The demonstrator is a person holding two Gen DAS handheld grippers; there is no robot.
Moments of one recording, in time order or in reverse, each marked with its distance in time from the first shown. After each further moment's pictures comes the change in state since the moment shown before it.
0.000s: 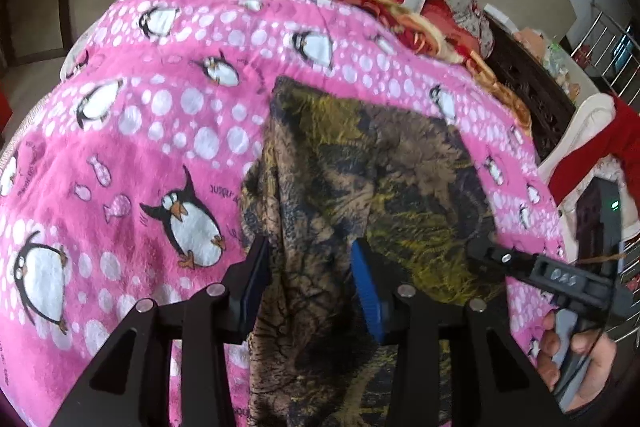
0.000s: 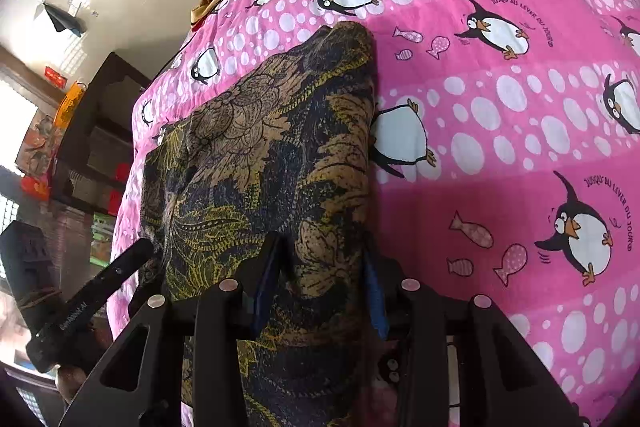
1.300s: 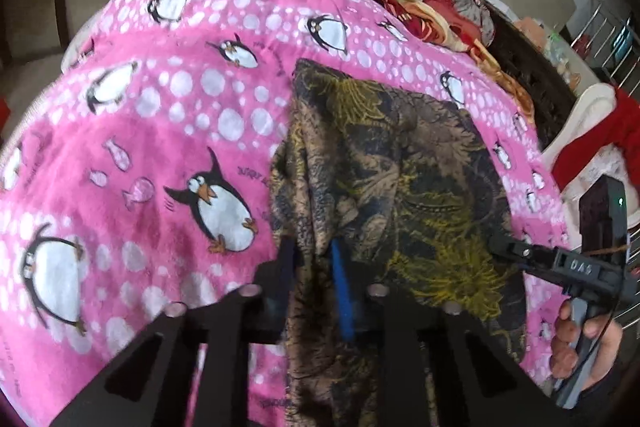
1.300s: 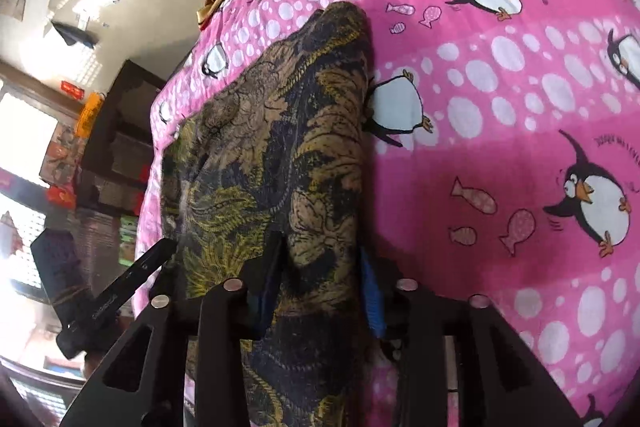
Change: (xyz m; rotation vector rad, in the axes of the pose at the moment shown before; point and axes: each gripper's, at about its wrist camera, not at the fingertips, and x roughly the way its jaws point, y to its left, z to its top) left arm -0.003 0.020 -0.005 0.005 0.025 -0.018; right arm -0.007 -0.016 -0.014 0.038 0.033 0.096
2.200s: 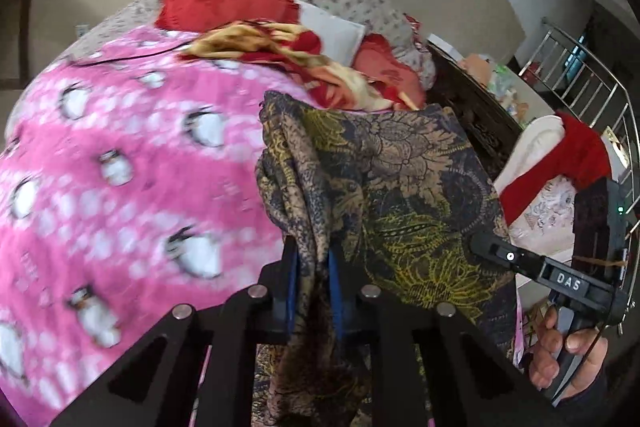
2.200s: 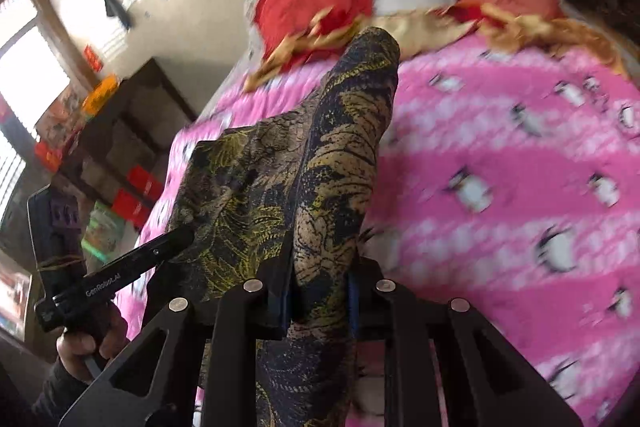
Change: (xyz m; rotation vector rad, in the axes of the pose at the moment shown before) left arm -0.016 -0.098 0.056 0.045 -0.166 -0.188; right arm -0.100 0.035 0.049 -0.249 -0.233 -0.094
